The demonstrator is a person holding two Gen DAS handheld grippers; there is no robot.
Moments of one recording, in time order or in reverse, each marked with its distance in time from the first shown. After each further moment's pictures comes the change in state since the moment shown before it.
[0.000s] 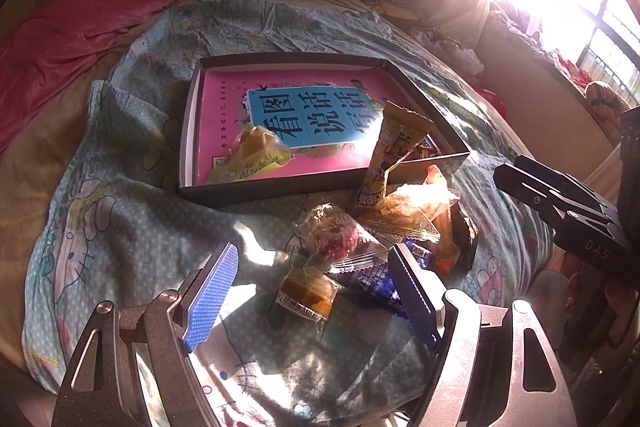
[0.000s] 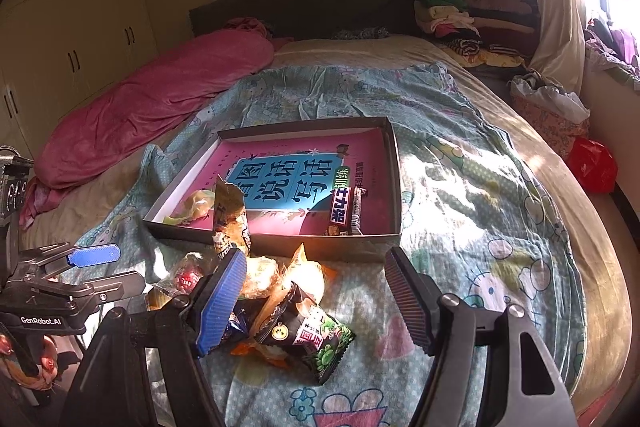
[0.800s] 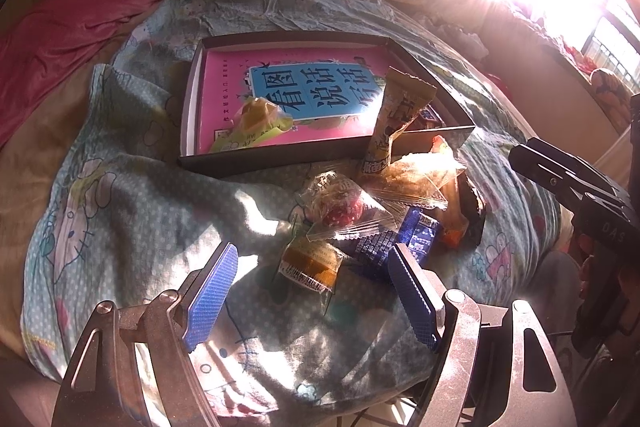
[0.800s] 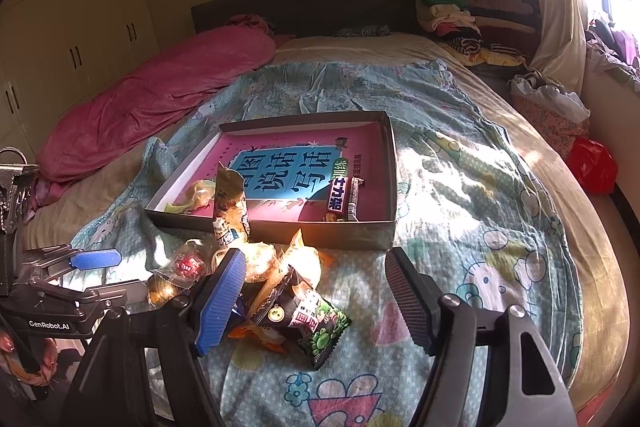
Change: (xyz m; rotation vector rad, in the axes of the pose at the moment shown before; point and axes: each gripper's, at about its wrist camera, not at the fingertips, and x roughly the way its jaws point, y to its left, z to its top) left arm 0.003 -0.002 -0.015 0.013 0.051 0.023; right arm -0.005 -0.002 -0.008 -0.011 0.014 0.003
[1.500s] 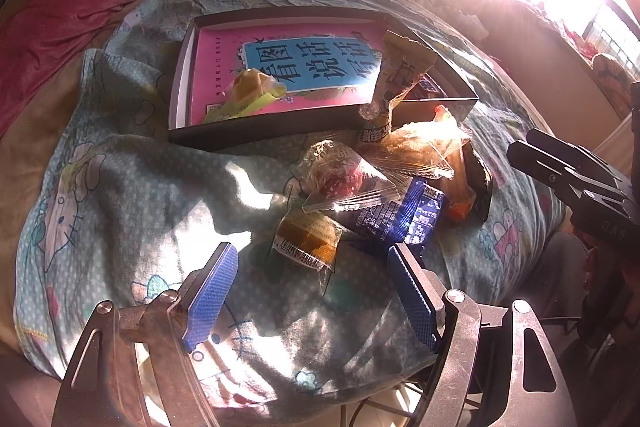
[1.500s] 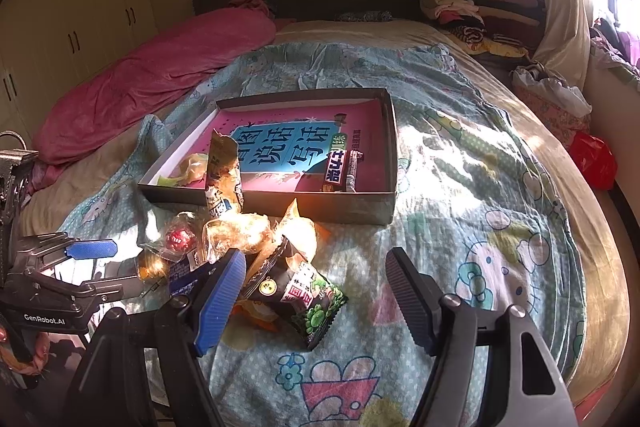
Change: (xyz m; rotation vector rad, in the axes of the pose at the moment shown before) left arm 0.012 -0.004 -0.009 0.022 0.064 0.003; right arm 0.009 -0.001 -0.014 -0.020 0.060 -0.008
